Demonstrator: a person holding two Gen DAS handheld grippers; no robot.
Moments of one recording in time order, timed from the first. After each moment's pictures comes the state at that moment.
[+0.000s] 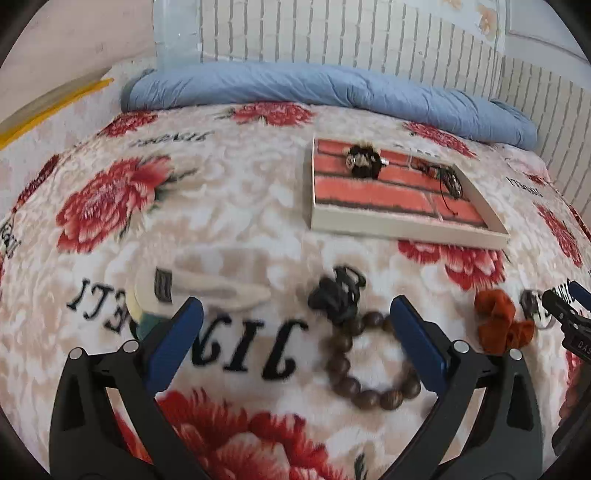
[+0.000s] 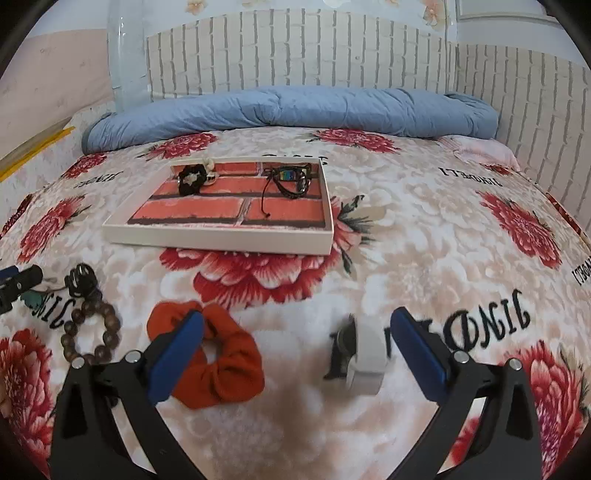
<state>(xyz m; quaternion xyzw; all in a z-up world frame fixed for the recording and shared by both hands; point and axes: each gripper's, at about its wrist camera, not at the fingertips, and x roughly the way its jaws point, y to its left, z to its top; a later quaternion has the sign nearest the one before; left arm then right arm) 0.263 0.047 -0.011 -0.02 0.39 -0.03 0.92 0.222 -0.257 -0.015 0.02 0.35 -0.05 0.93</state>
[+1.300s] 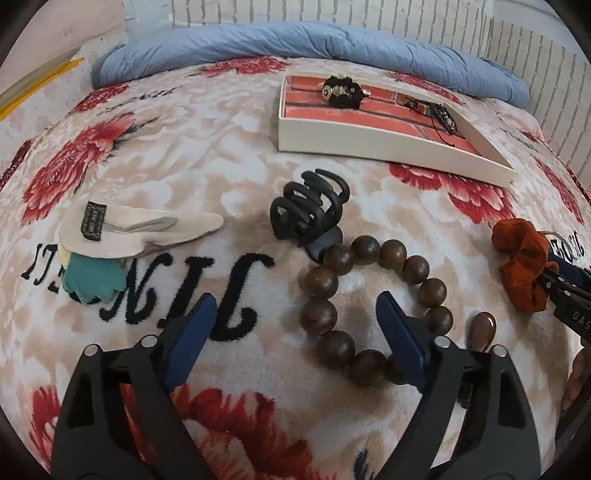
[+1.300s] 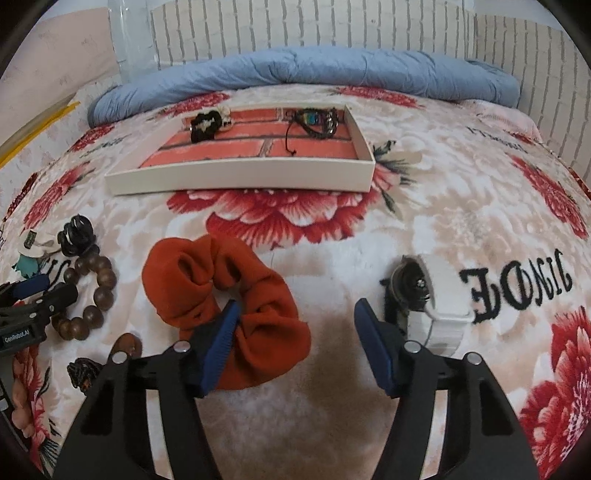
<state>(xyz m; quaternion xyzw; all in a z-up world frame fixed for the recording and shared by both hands) 0.269 0.024 -0.075 0.01 0.45 -0.06 0.89 0.238 -0.238 -0.068 0.03 0.42 -0.02 0.91</state>
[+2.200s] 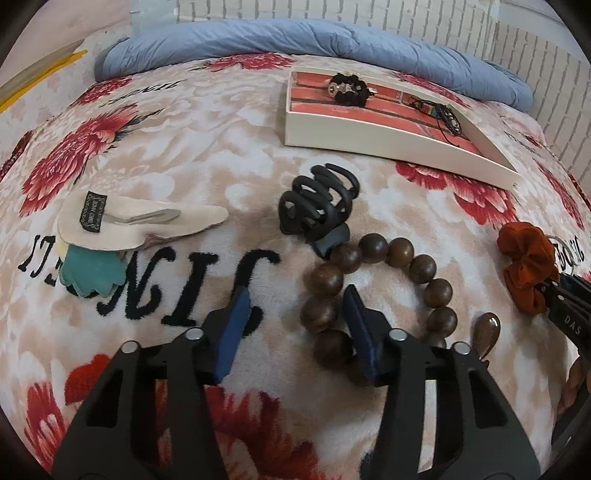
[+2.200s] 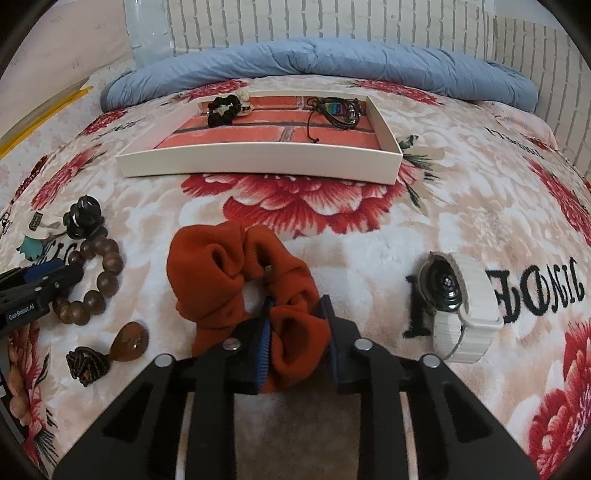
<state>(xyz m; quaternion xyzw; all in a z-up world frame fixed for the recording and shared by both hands) 0.268 0.029 -0.078 0.00 0.45 -0.06 0.89 0.239 -0.229 -0.074 0.02 0.43 0.00 0.90</state>
